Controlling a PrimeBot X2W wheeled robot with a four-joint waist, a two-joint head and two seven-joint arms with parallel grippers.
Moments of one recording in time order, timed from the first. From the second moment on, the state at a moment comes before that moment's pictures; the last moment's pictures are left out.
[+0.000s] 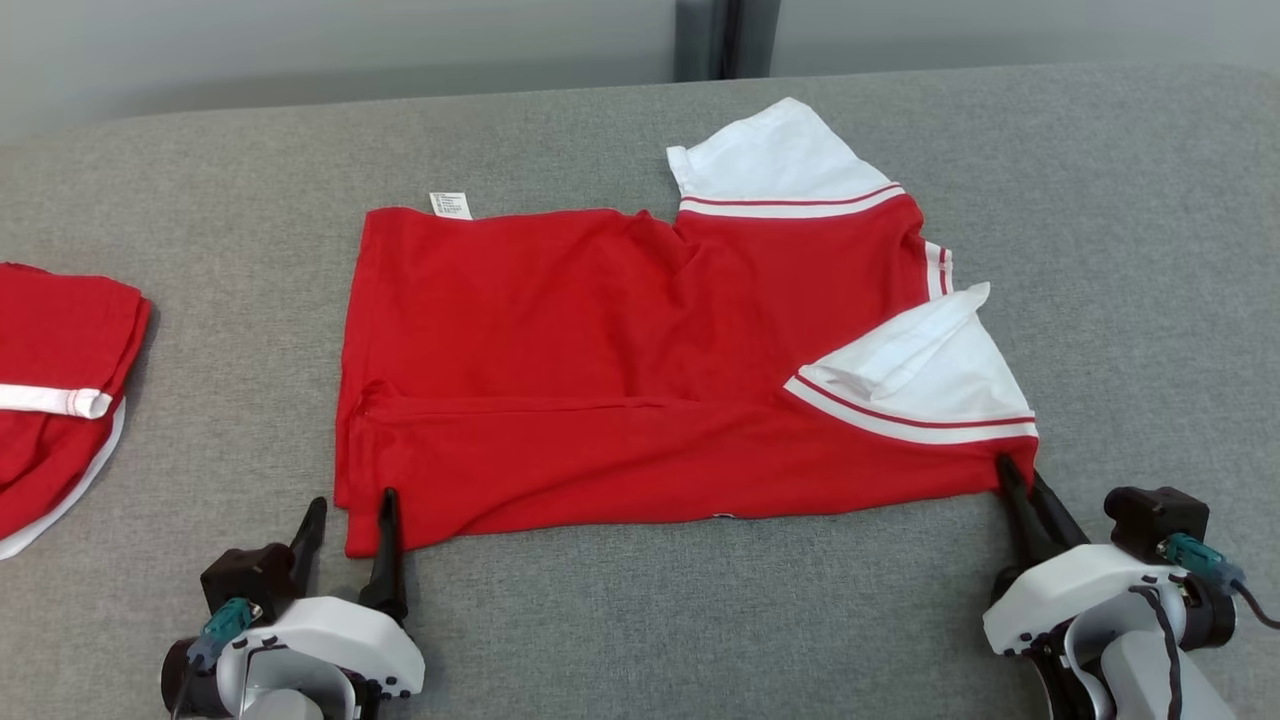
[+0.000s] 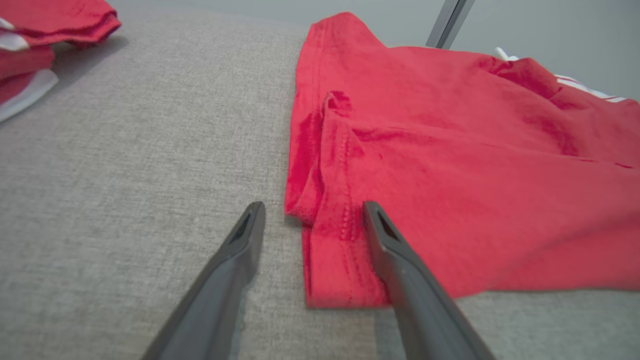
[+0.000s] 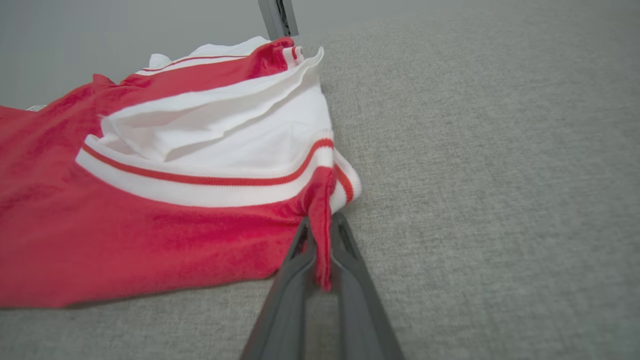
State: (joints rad) left arm -0.21 0.05 -0.06 0.60 -0.30 -0.02 -0.26; right arm -0.32 -0.10 0.10 0.71 0.33 0.13 -0.27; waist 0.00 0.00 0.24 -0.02
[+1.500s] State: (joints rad) left arm -0.18 0.05 -0.05 0.61 -0.28 -0.02 -0.26; right arm -0.23 -0.10 0.08 0.60 0.34 0.13 -0.26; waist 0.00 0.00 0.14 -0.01
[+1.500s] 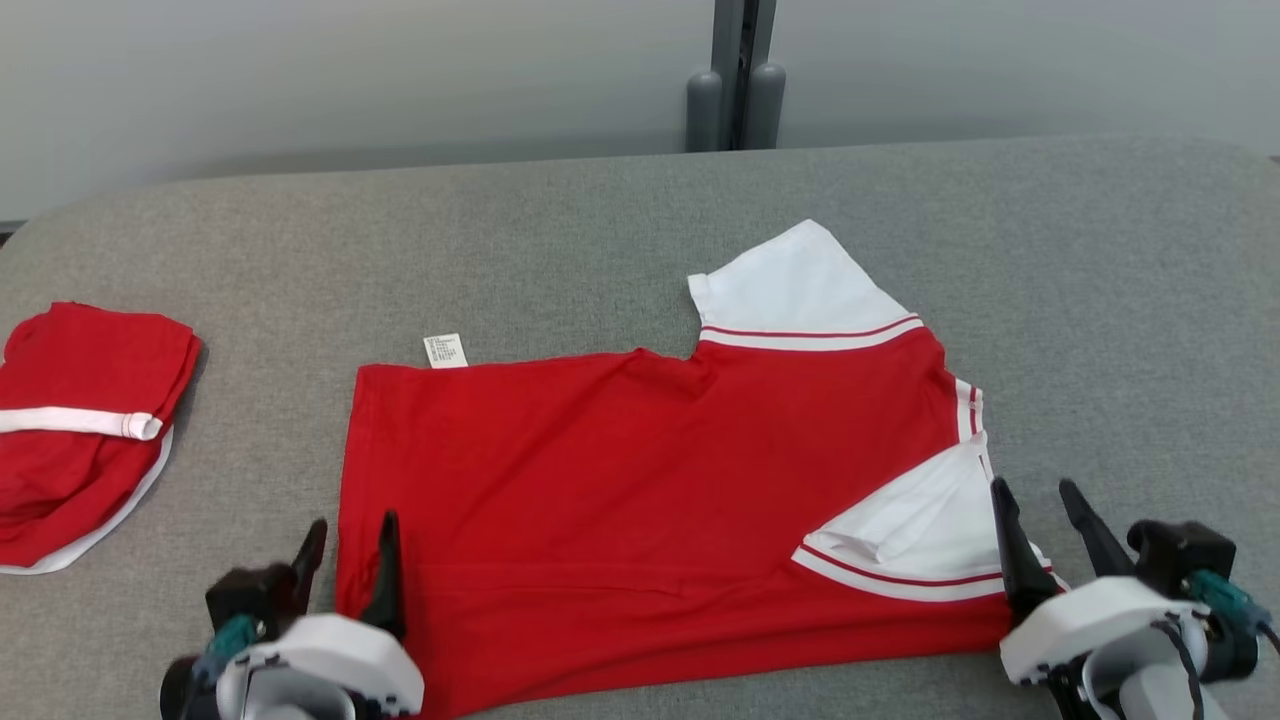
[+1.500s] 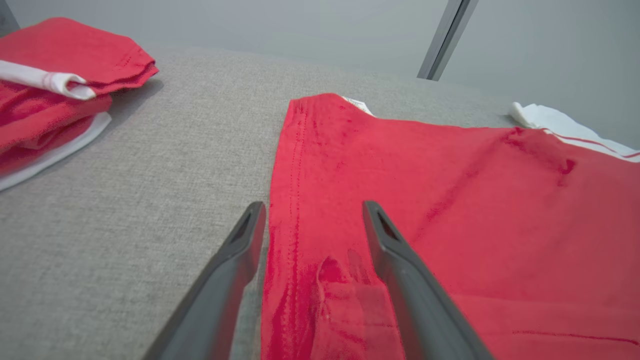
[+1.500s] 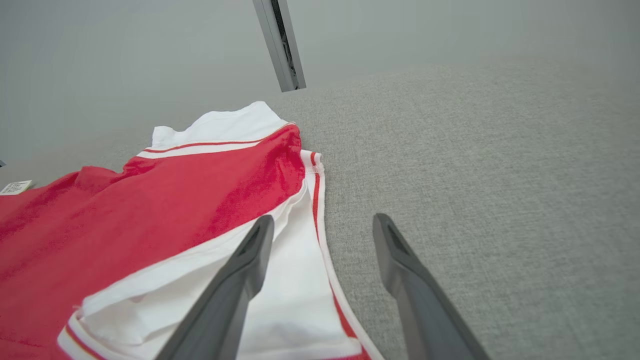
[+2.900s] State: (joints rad) left arm -0.83 0.05 -0.19 1.05 -0.23 -0.08 -0.26; right arm -1.06 -0.22 0.36 1.04 0.31 0.13 -0.02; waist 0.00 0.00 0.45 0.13
